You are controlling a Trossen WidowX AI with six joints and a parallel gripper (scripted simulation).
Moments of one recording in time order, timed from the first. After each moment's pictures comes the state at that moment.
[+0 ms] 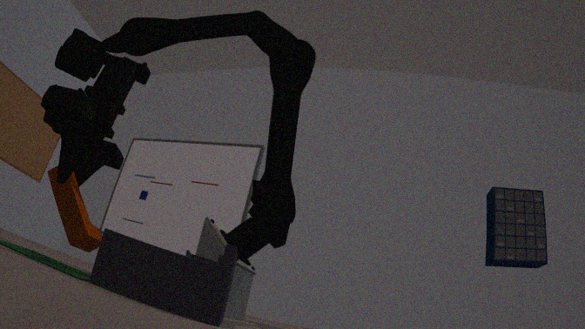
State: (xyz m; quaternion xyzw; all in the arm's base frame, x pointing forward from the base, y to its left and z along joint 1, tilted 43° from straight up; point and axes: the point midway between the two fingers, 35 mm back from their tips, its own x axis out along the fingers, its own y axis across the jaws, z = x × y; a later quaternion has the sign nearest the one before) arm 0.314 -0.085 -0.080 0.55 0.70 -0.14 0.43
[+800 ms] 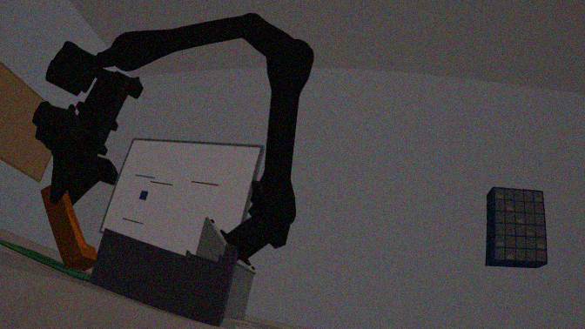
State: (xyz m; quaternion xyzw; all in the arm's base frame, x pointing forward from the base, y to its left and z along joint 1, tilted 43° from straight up) arm 0.312 -0.067 -0.100 0.55 0.70 -0.14 0.42
